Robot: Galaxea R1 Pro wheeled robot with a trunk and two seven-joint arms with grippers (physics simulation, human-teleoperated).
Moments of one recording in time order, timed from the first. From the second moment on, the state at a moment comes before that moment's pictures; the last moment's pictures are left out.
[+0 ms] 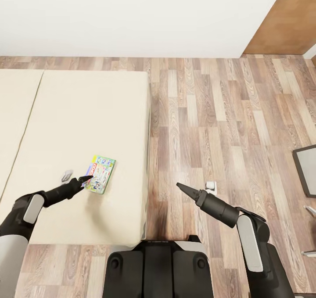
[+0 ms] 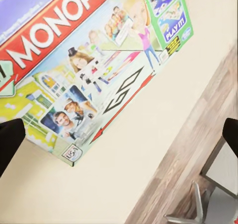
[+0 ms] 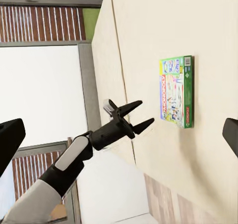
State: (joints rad) left arm -0.77 0.30 0.34 -0.76 0.52 0.77 -0.56; right arm -0.37 0.11 -0.21 -1.56 -0.53 0.96 0.84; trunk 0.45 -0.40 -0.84
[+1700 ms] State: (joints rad) left arm -0.91 0.35 0.31 -0.68 0.50 0.57 -0.31; right arm -0.37 0.11 -0.20 -1.56 -0.53 0.89 0.75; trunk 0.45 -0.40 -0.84
